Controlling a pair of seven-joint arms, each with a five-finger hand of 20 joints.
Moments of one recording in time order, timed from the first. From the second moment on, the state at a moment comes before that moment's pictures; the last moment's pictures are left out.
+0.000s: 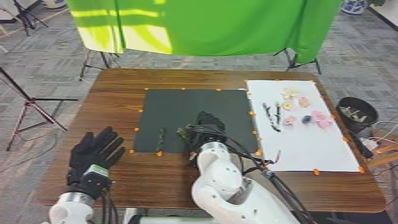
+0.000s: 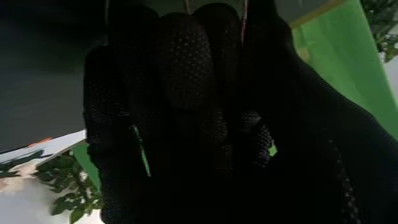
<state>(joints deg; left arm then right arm) 127.9 -53.9 -88.3 -122.2 11.9 19.6 18.8 -76.9 -76.7 39.1 -99.1 -135.3 7.8 53.1</state>
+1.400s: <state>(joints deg) 128.0 -54.8 -87.9 -121.7 11.3 19.5 21.4 -75.8 -74.0 40.2 -102.2 -135.0 7.2 50.4</state>
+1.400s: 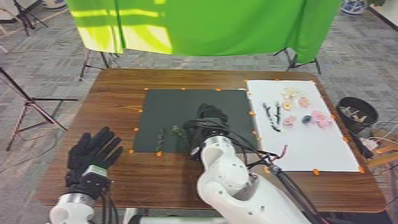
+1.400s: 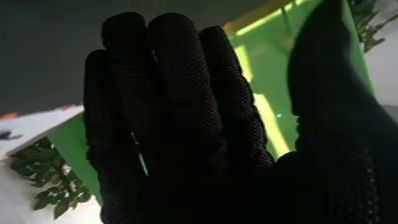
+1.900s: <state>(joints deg) 130.8 -55.7 -88.7 -122.8 10.4 19.3 25.1 -69.7 -69.1 53.4 -95.8 -134.6 1.7 55.9</state>
